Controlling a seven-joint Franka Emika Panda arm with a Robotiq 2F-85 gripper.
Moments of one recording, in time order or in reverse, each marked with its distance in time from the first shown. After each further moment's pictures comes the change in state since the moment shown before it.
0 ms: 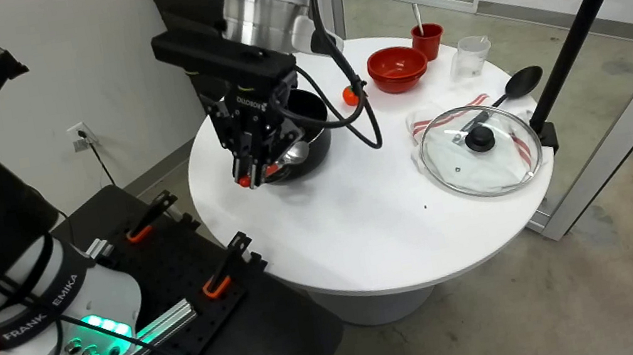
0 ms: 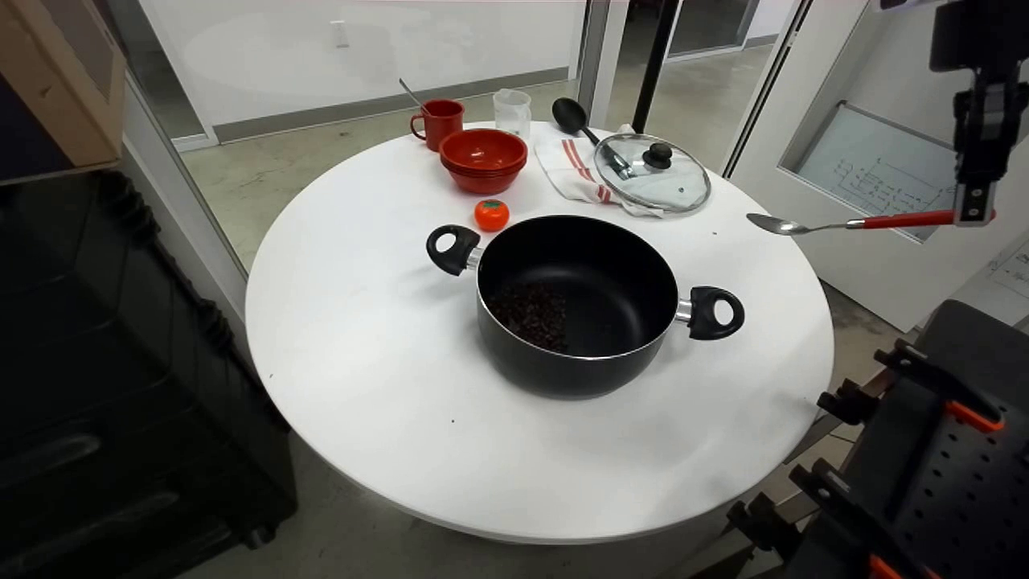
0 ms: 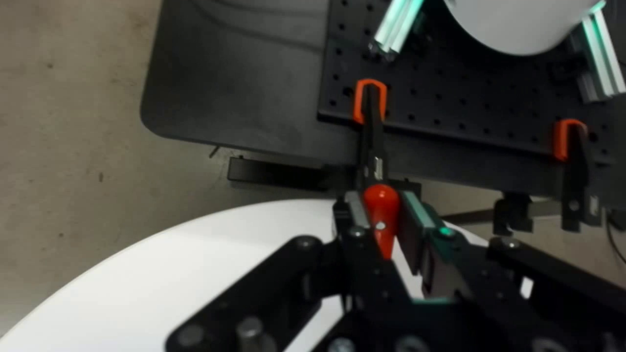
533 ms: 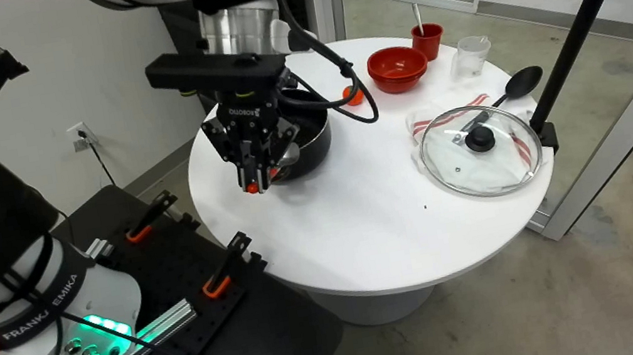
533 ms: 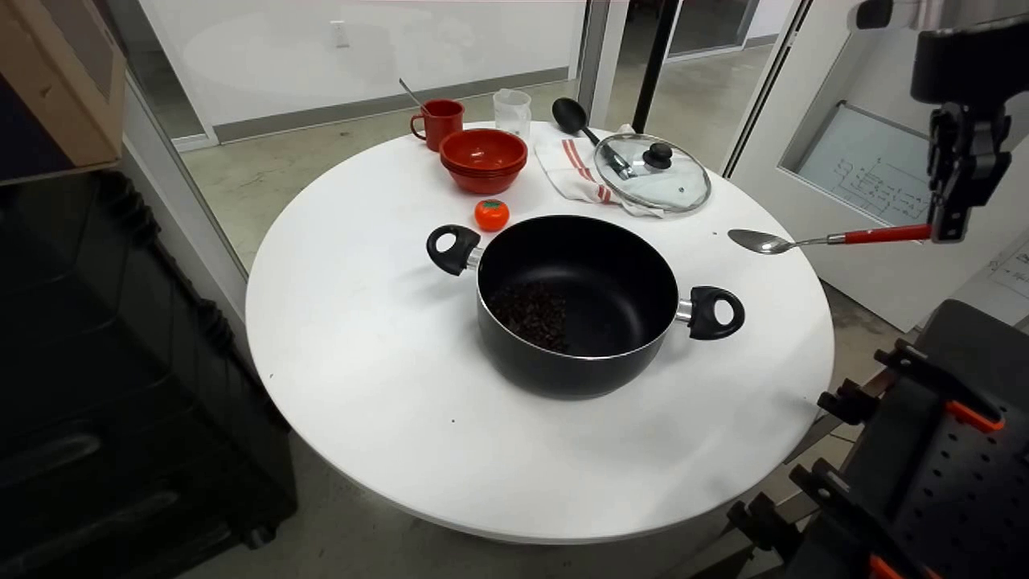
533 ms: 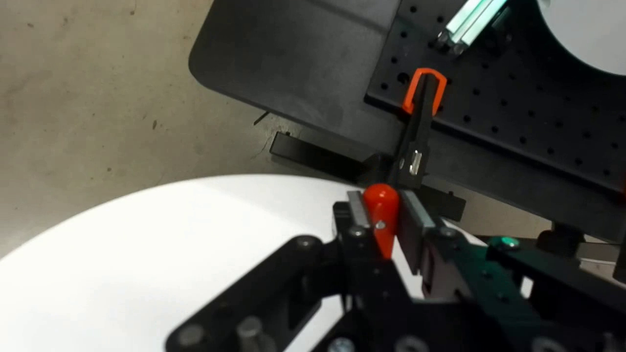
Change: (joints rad) arm 0.133 -0.046 -0.054 -0.113 -0.152 0.174 -0.002
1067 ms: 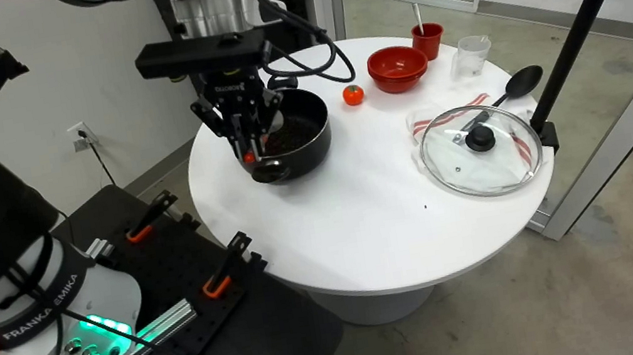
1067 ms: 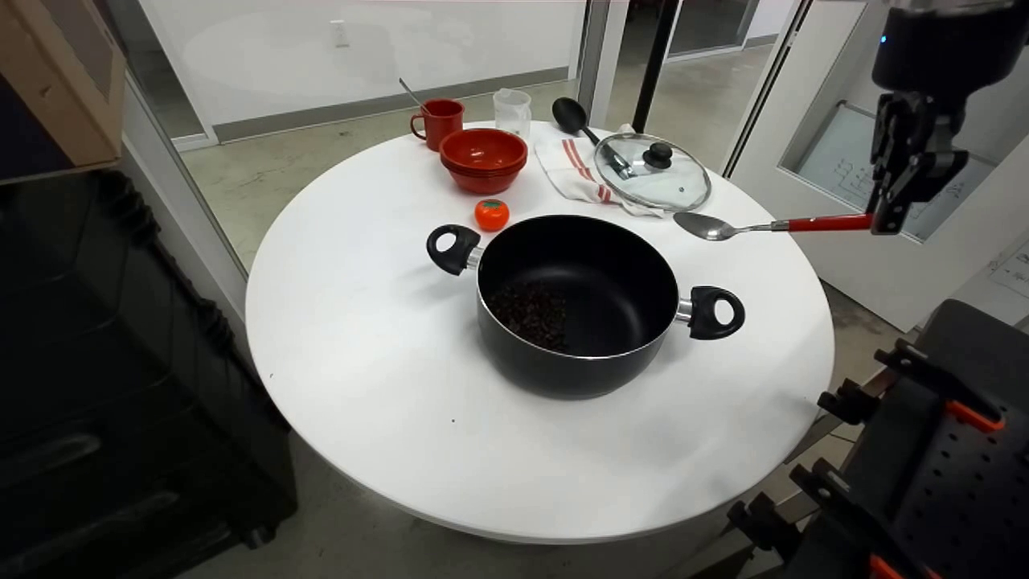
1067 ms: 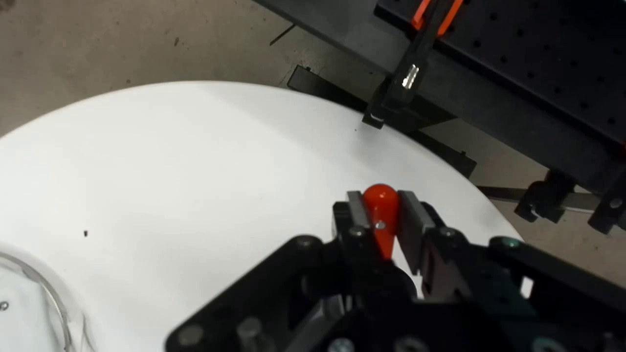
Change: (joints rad) arm 0.121 -0.063 0.004 -0.044 0.026 0.125 -0.023
